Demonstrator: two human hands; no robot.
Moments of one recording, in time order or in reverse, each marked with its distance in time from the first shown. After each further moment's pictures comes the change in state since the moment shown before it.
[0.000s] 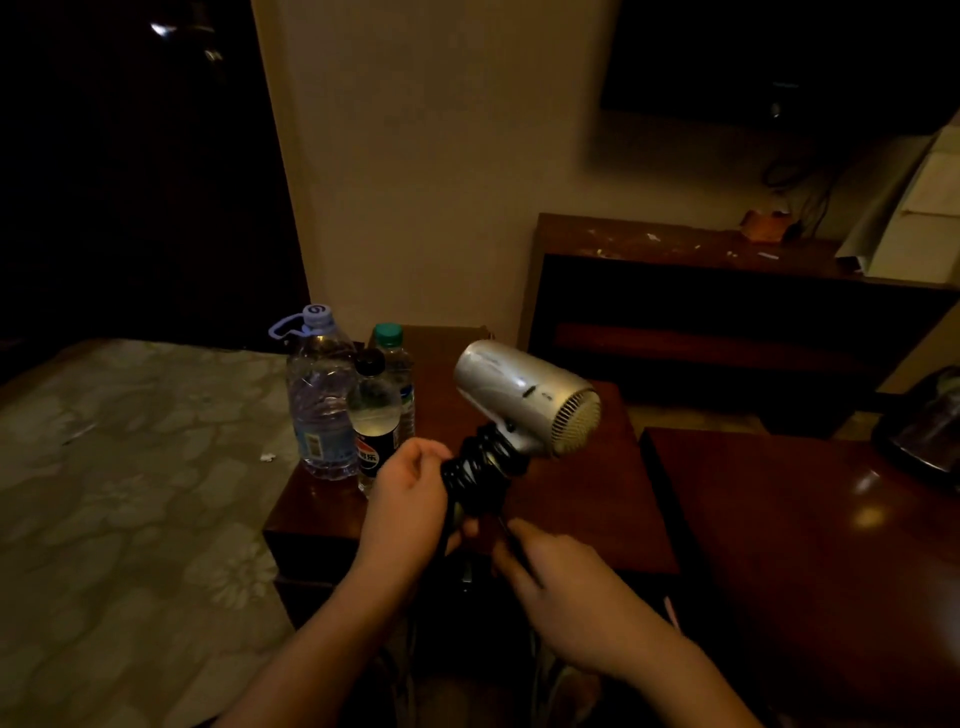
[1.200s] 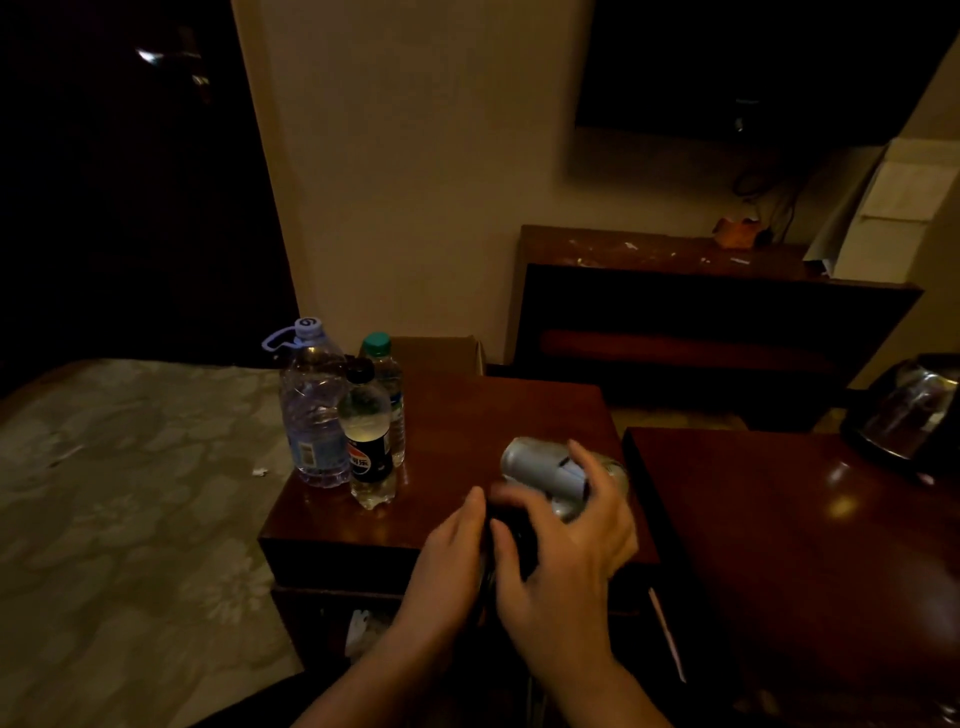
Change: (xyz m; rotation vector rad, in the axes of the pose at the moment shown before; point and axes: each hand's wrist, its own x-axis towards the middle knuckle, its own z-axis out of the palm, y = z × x) left_hand -0.030 -0.040 0.025 0.069 -0.248 -0.062; right_hand -0.016 -0.009 0.036 -0.129 0.941 0.024
